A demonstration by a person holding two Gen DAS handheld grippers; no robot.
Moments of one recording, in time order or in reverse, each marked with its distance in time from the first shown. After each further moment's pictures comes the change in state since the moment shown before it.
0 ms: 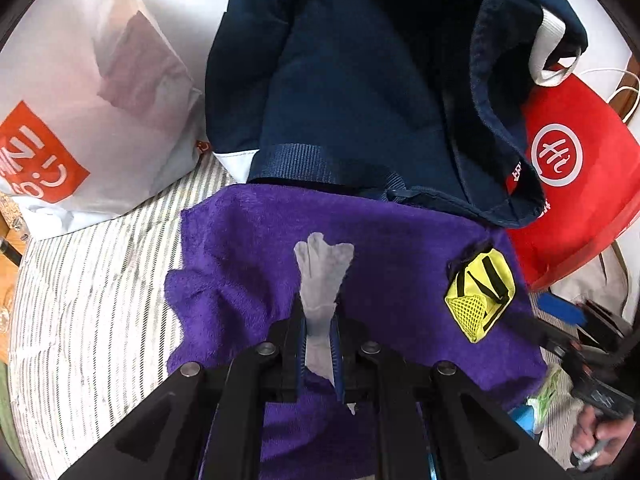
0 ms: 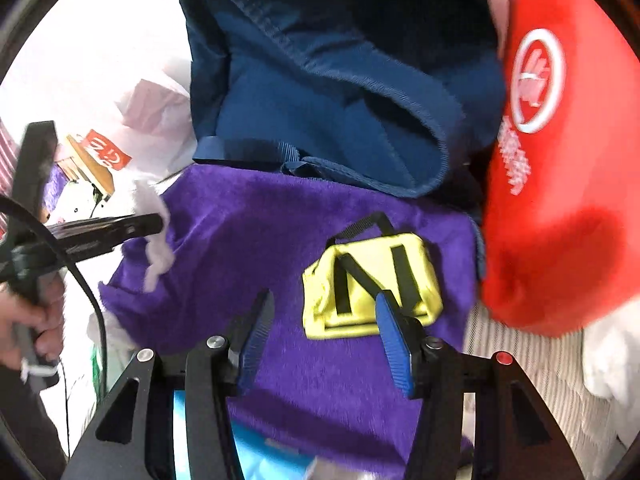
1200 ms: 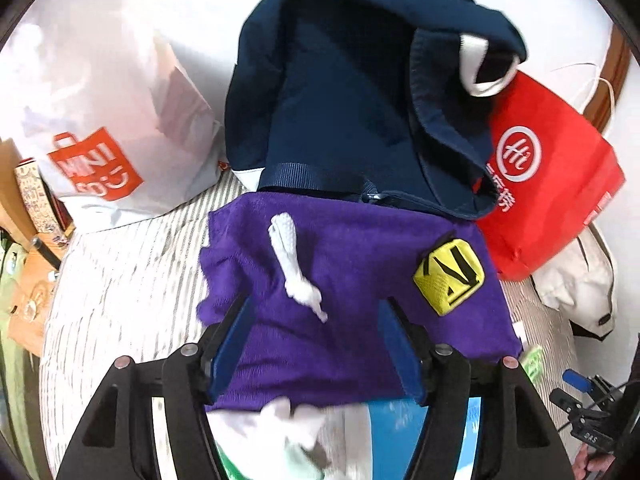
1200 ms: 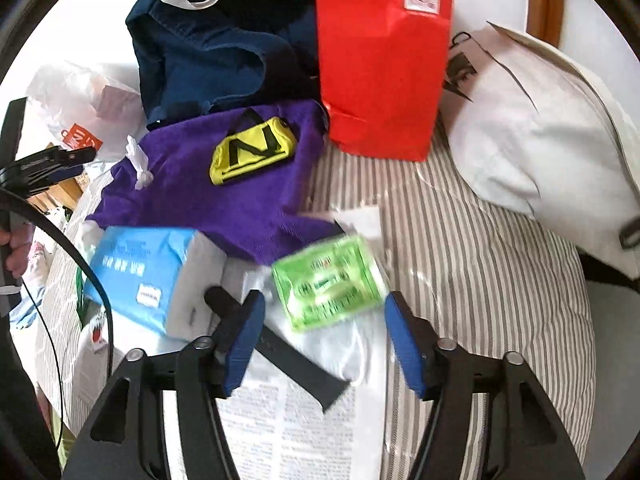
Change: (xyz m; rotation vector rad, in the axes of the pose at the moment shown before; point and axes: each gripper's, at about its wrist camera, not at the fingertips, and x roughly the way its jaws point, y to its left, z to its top) left arm -0.079 -0.027 -0.046 0.014 -0.093 0.060; right arm -0.100 -0.071 -0.147 0.207 0.028 -0.131
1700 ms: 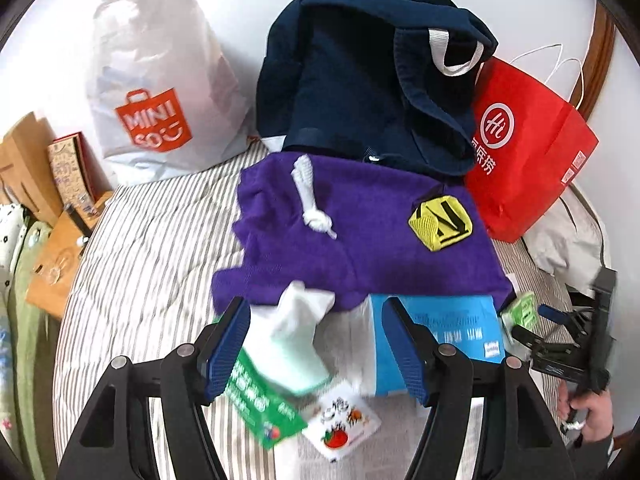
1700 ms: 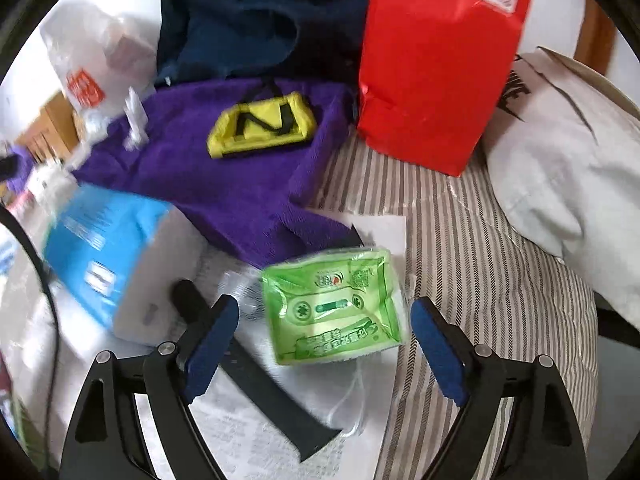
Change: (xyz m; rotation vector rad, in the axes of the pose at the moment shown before) left arm -0.059 0.002 -0.070 -0.014 -0.003 0.051; right arm 0.056 0.018 0.007 -0.192 0.005 -0.051
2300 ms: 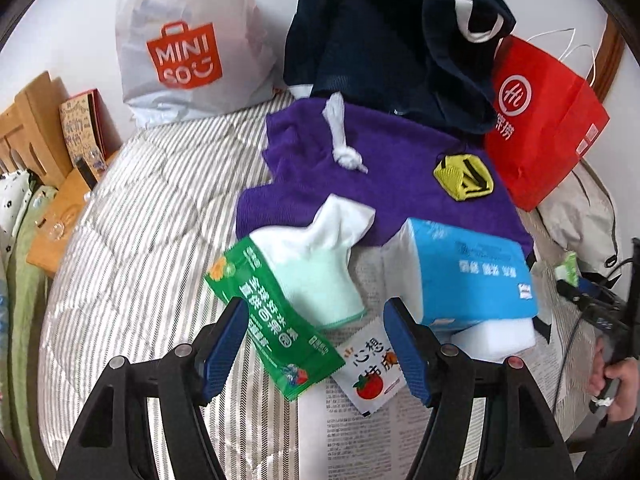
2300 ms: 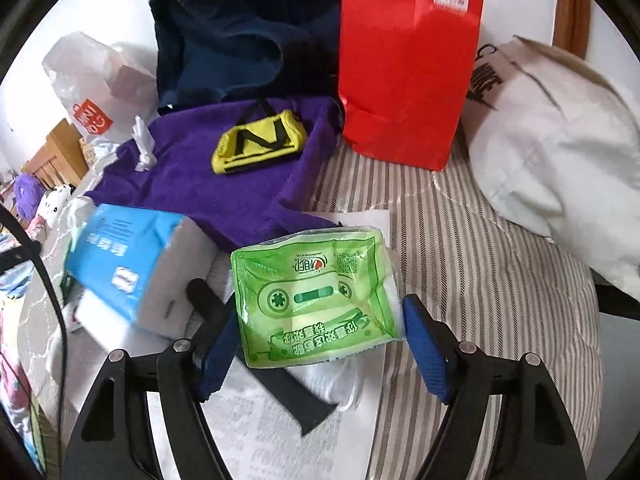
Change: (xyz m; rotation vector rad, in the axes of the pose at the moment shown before) left arm 0.015 0.027 -0.054 -0.042 0.068 0.011; right arm -0.034 -0.015 -0.012 0.092 -0.059 0.069
